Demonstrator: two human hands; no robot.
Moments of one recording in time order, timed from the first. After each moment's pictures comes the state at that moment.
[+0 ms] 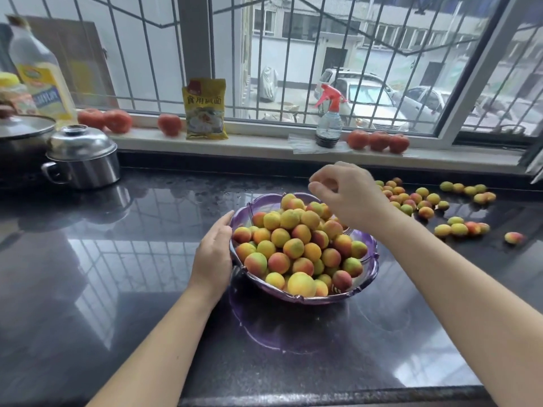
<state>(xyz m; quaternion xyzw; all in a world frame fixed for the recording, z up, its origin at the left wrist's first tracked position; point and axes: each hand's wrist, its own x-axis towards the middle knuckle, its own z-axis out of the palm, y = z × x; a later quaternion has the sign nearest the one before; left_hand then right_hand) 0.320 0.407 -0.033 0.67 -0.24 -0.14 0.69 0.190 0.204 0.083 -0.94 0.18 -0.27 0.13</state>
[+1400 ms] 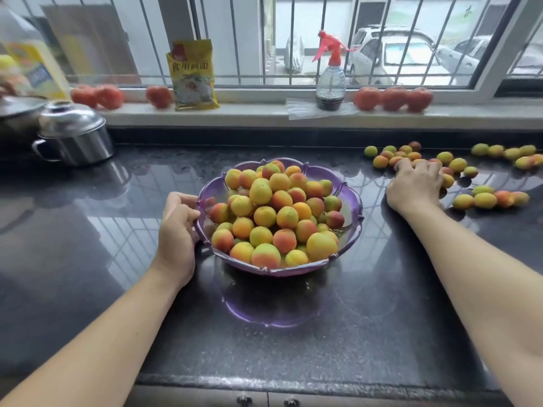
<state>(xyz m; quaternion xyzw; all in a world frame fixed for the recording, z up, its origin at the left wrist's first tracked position) 0.304 0.388 -0.037 0.62 -0.16 -0.12 0.76 0.151 -0.004 -0.046 -0.85 0.47 -0.22 -0.04</state>
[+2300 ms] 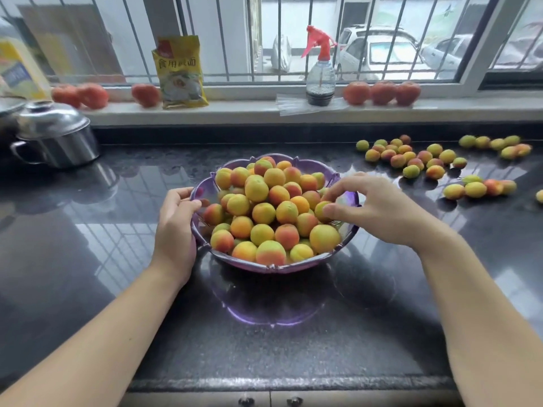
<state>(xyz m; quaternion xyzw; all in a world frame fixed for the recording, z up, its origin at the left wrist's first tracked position) 0.298 0.381 -0.035 0.63 -0.16 -0.09 0.75 0.109 0.148 0.019 -0.92 0.14 -0.17 0.31</state>
